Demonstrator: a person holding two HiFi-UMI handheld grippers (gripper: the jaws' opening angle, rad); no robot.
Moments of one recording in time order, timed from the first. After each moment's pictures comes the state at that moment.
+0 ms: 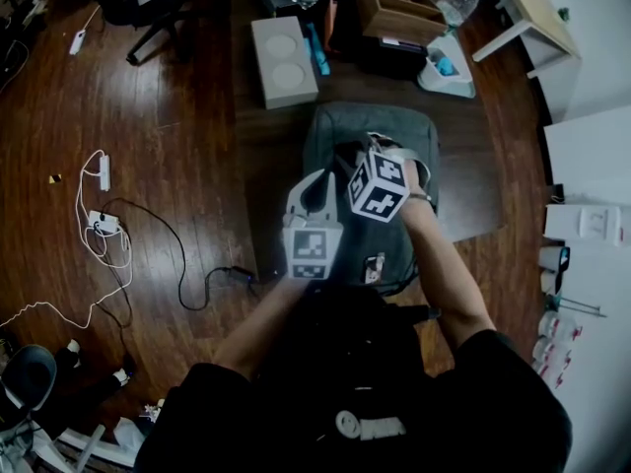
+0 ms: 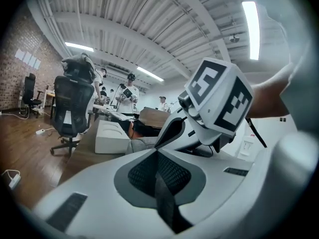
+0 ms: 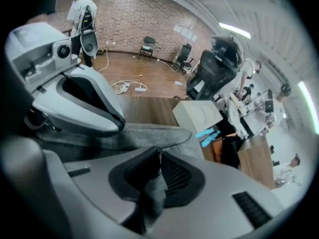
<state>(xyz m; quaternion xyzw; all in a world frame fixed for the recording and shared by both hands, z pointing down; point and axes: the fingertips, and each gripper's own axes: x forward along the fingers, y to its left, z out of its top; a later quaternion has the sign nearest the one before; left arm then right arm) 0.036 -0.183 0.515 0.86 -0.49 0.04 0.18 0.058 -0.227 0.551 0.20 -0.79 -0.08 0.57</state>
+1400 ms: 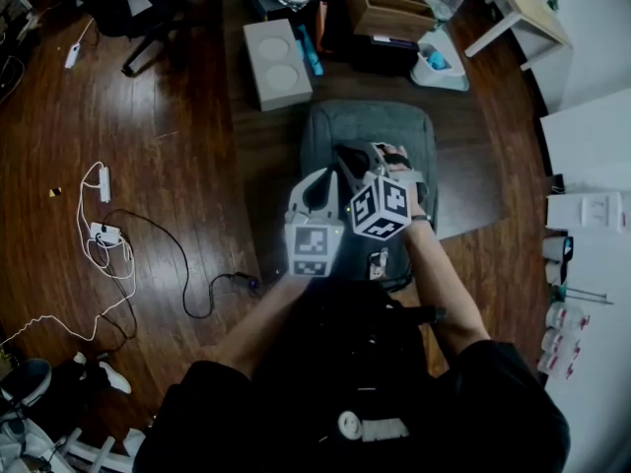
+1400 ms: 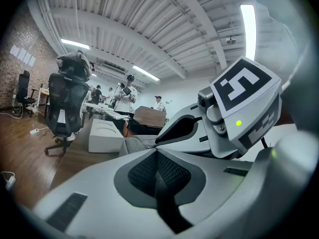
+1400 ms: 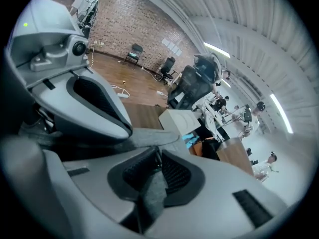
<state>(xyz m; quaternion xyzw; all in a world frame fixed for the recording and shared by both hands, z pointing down) 0.046 -0.178 0.517 0.87 -0.46 0.04 0.18 0.065 -0.215 0.530 0.31 -0.79 -0.16 0.51</state>
